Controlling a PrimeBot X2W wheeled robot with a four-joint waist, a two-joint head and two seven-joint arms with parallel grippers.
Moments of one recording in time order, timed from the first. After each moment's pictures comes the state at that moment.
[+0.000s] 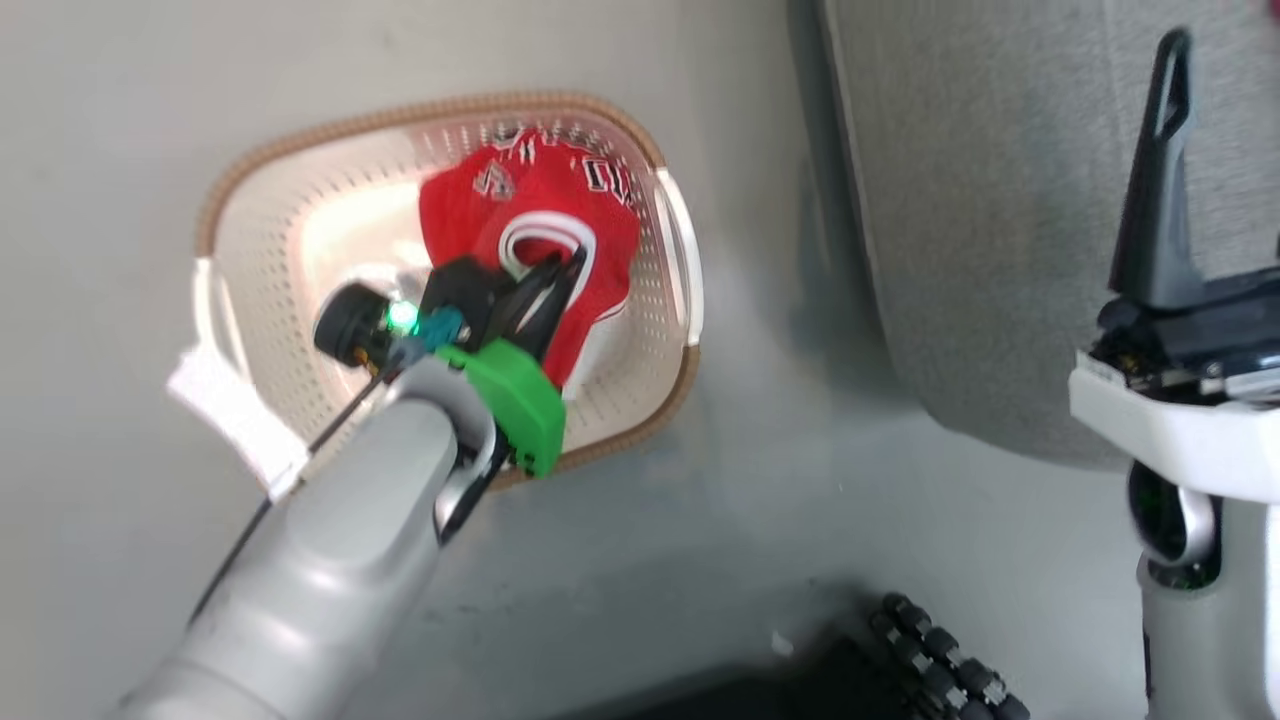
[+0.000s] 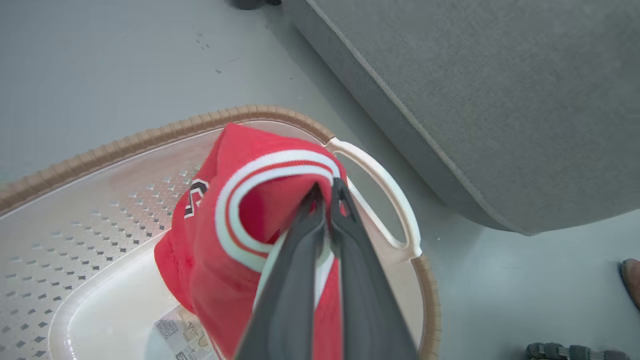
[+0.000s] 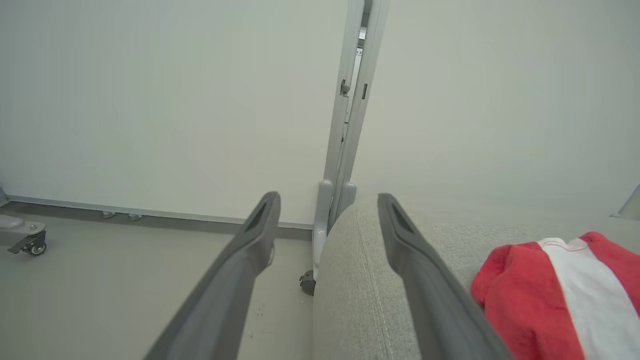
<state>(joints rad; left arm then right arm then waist) -0.84 0.17 -0.90 0.77 -0.61 -0.12 -0.26 -0.34 -0.08 -0.04 -0.35 0.05 0.13 -0.26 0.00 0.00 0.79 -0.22</state>
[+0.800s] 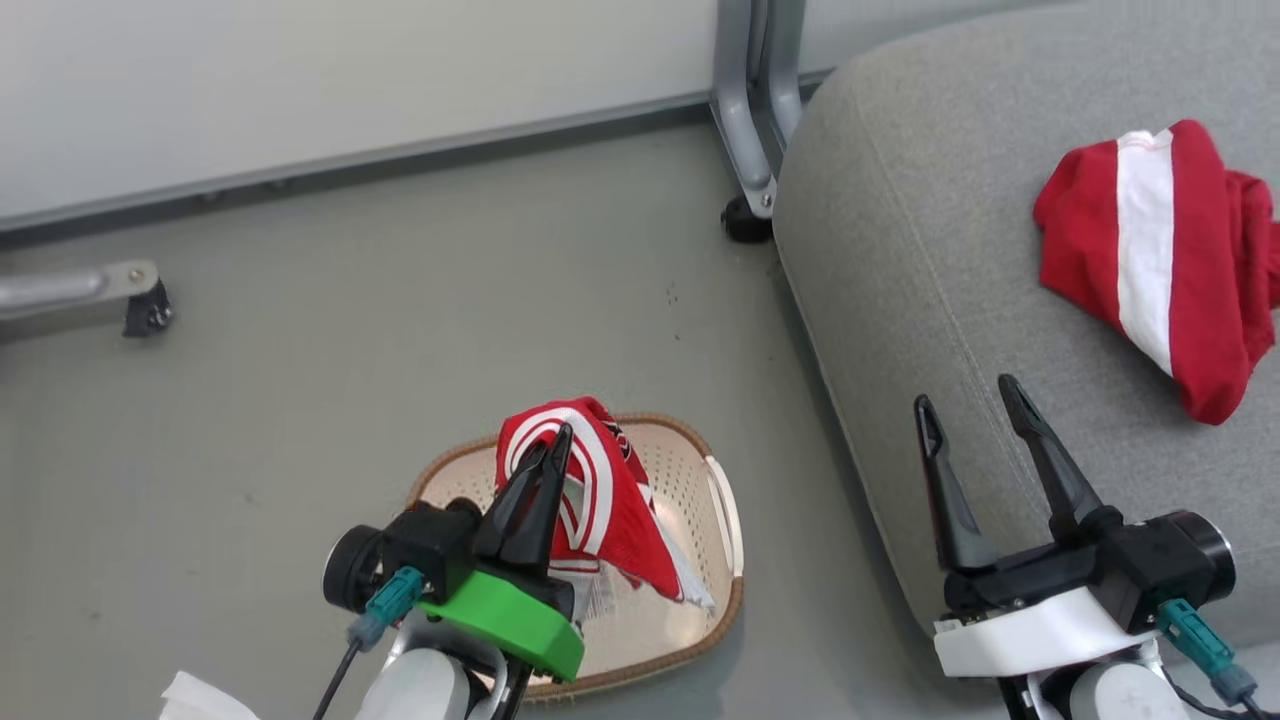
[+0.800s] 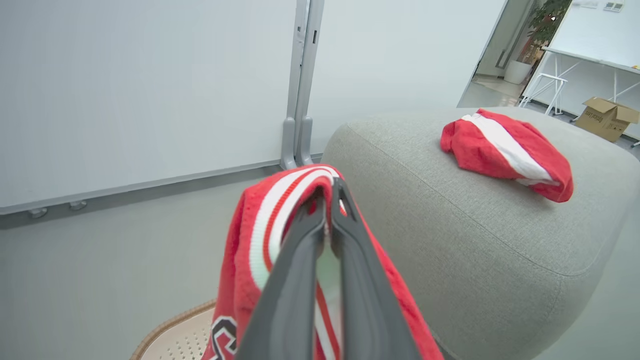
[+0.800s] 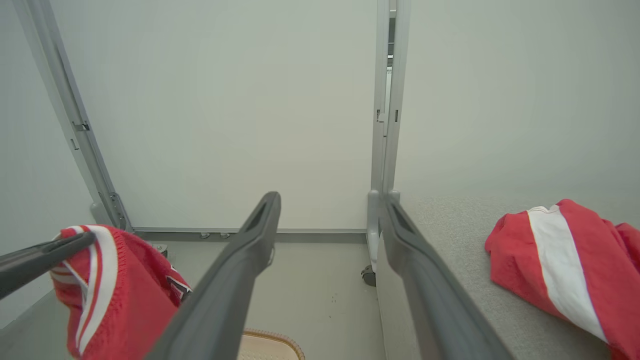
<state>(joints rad) -0.21 0.05 -0.42 0.31 -0.31 -0.12 -0.26 0.02 -0.07 0.11 -0.11 0.09 0.13 -0.26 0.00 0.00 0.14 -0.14</state>
